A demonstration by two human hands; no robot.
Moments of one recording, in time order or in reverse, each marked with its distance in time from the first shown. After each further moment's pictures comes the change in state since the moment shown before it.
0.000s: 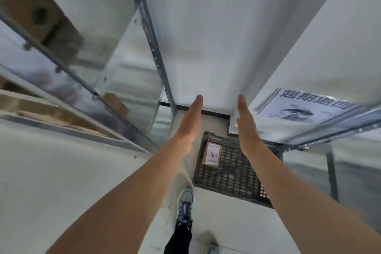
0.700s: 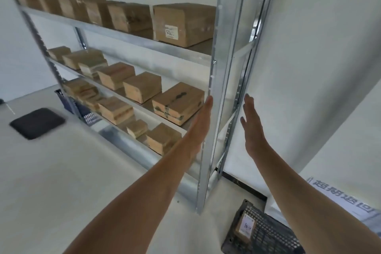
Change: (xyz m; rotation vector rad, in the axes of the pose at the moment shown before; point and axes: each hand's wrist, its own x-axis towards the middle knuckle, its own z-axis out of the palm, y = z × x) left_hand -0.398 0.144 -0.187 -0.054 0.277 0.633; right_hand -0.304 -0.274 0.176 0.030 -0.376 -0.557
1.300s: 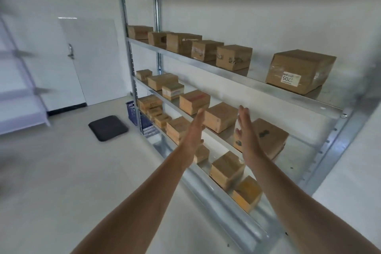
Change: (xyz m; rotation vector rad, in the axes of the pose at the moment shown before) left_hand -0.061 0.036 -0.347 -0.125 0.335 -0.026; right_hand -0.001 -0.047 0.354 -0.037 -0.315 -0.051
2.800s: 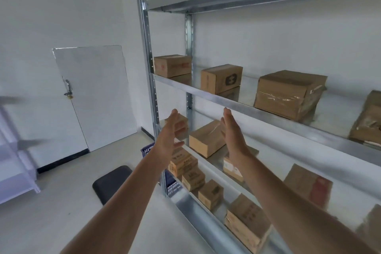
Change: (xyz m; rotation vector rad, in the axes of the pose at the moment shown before) left_hand 0.614 0.140 -0.531 -0.085 0.111 0.013; right_hand 0.619 0.025 0.532 0.016 0.029 -0.013
